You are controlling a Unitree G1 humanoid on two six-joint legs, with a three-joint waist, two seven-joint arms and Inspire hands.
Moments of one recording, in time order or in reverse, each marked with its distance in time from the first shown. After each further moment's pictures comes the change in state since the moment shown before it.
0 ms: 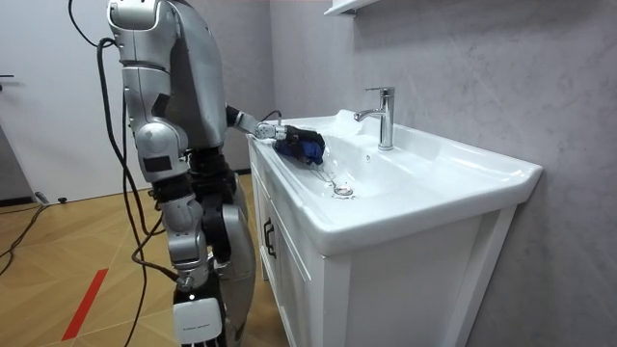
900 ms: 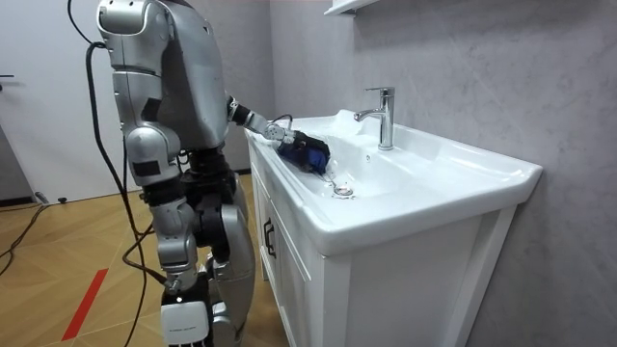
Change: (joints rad) left arm -0.160 -0.003 0.001 0.235 -0.292 0.016 -0.124; right arm -0.001 -0.001 -0.002 -0.014 -0.032 0.035 0.004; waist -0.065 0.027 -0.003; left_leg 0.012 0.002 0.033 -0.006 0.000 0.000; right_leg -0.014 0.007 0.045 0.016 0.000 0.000
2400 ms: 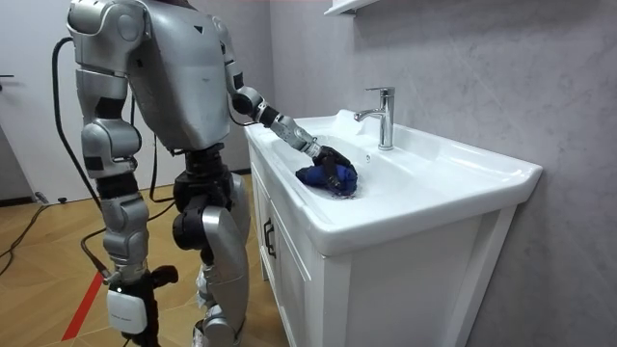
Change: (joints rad) left arm -0.207 -0.040 0.077 0.222 -0.669 -0.017 -0.067; right arm 0.132 0.050 -0.075 -0.132 0.003 0.054 -0.010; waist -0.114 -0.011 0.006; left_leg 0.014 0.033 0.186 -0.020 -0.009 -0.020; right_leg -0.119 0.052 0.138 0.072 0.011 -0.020
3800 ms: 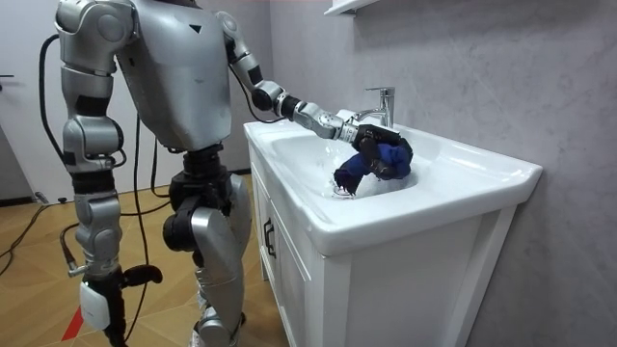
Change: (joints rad) left arm -0.255 0.012 -0.045 -0.074 0.142 -0.001 0.131; right arm 0.030 -0.021 -0.041 0.019 0.071 -0.054 -0.013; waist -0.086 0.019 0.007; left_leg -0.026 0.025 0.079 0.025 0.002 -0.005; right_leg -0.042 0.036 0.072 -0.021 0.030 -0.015
